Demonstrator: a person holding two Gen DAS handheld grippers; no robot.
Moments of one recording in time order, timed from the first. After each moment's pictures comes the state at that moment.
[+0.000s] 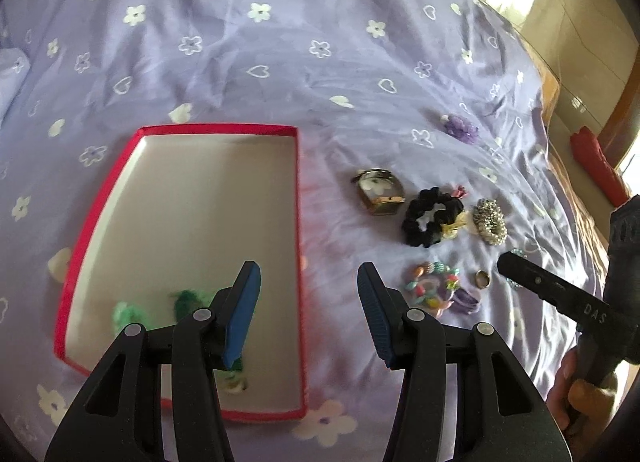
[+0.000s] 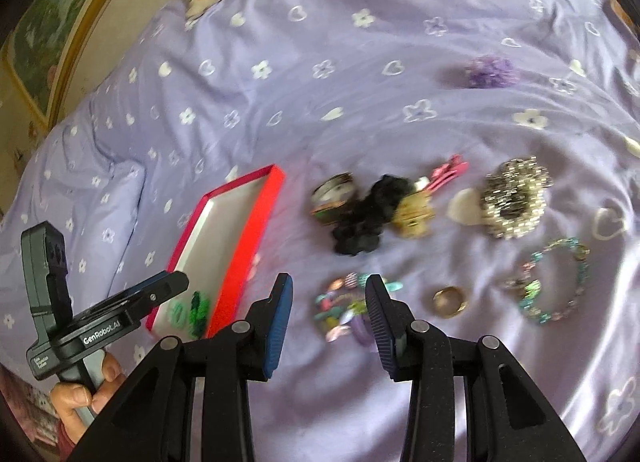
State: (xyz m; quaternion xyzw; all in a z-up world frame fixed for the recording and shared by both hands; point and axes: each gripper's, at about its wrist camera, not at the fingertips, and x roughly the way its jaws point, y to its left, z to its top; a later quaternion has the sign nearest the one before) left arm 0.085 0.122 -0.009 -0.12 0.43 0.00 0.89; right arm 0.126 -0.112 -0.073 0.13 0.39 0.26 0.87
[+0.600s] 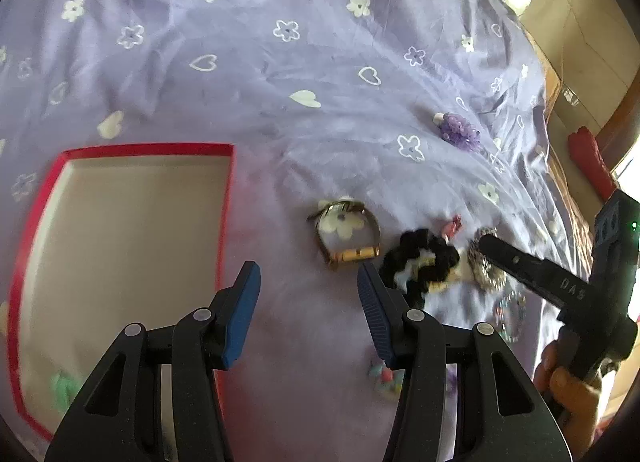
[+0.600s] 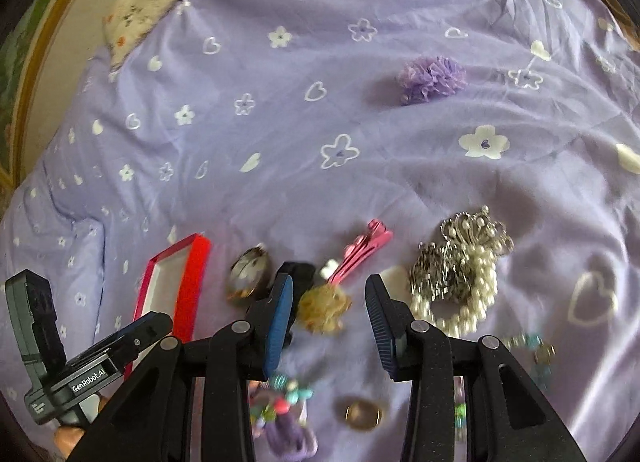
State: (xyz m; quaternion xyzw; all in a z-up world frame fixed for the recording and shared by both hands) left arm 0.185 0.093 -0.029 -0.13 0.47 -0.03 0.87; right arm 0.222 -0.147 -0.086 0.18 0.41 0.19 0.87
